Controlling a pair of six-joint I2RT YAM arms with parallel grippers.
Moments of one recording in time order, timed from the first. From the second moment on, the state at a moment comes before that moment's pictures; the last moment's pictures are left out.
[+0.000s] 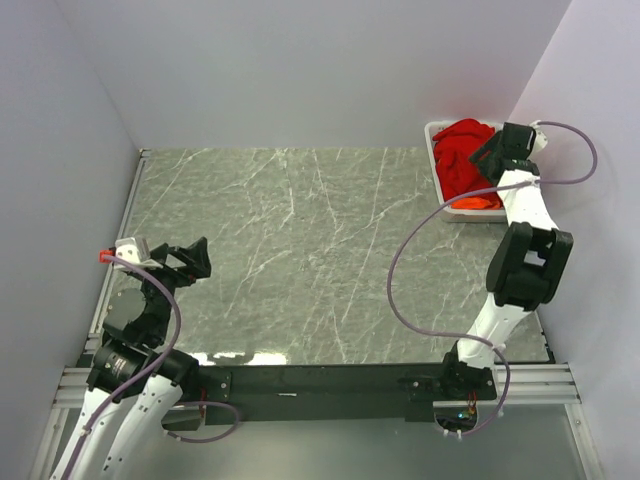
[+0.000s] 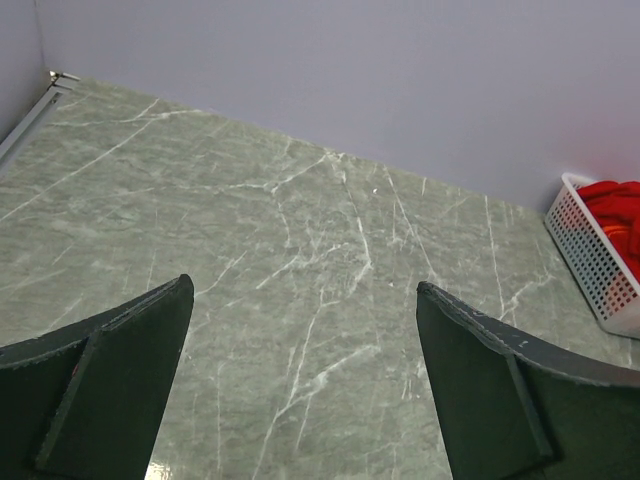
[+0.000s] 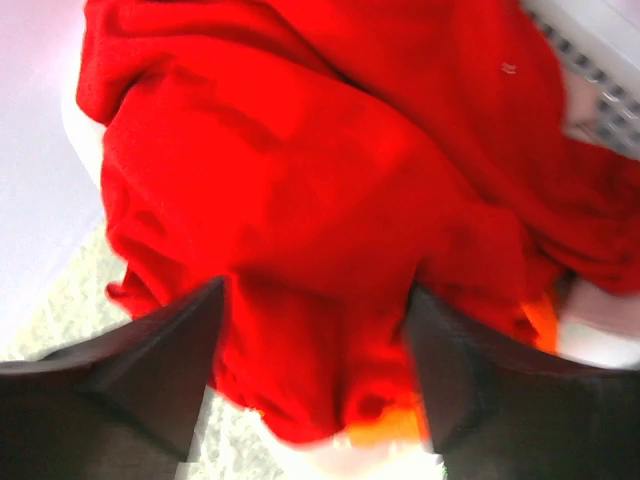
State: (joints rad) left arm -0.38 0.22 0.58 -0.30 -0.38 -0.35; right arm -0.25 1.83 1.56 -0.35 0.15 0.59
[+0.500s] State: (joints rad) left arm -0.38 0.25 0.58 -0.30 -0.36 -0.35; right arm -0.21 1.73 1.59 -0.36 0.19 0.43
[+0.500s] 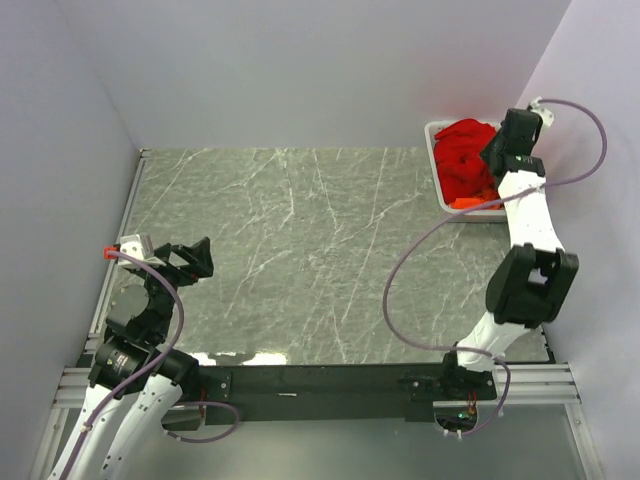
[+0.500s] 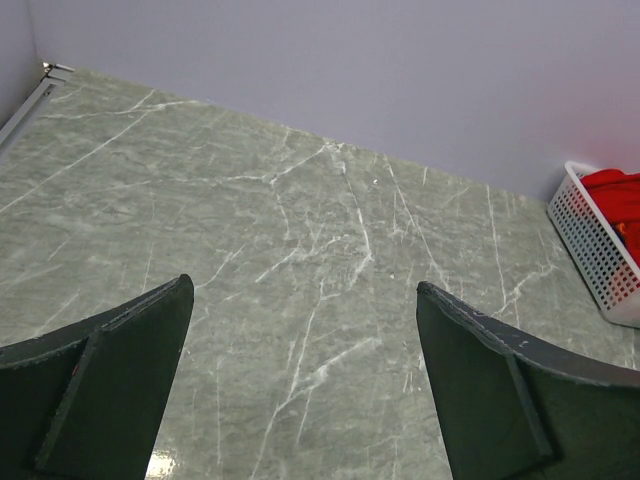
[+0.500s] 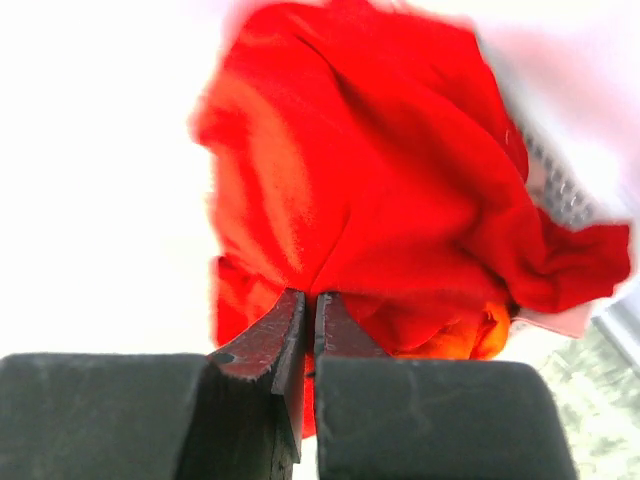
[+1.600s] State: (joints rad) left arm -0.38 0.27 0.58 -0.30 -0.35 -0.35; right arm 0.92 1.75 1.89 -0.57 0.19 0.37
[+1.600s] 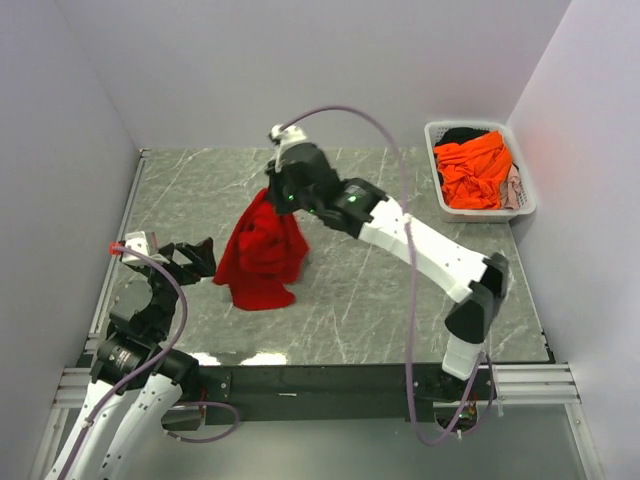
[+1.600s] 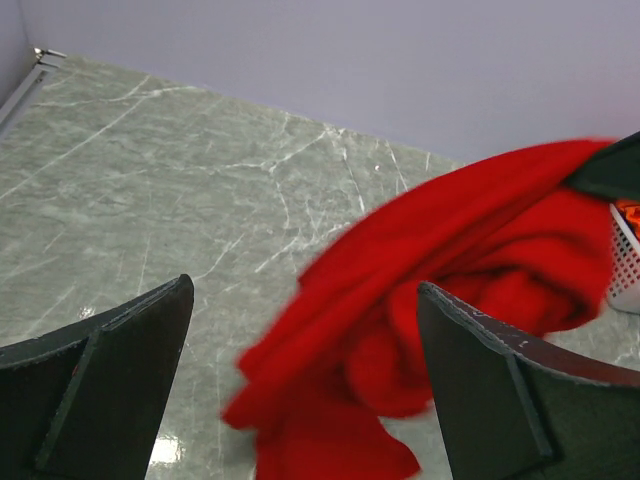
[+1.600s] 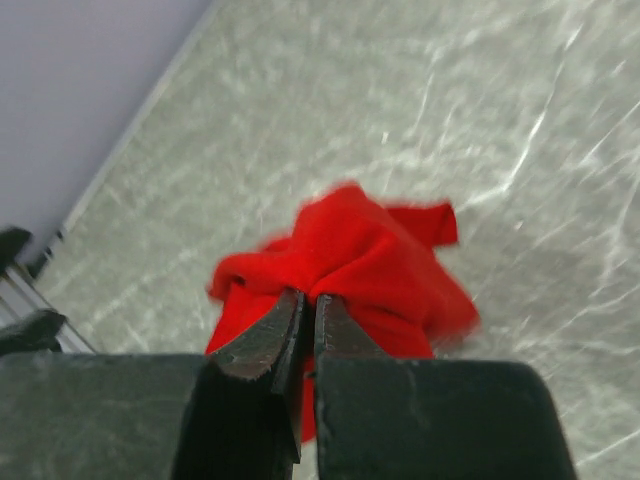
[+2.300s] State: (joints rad) left arm -0.38 0.55 0.60 -0.32 -0.11 -0.48; right arm 0.58 1.26 1.14 -0.51 0.24 0.48
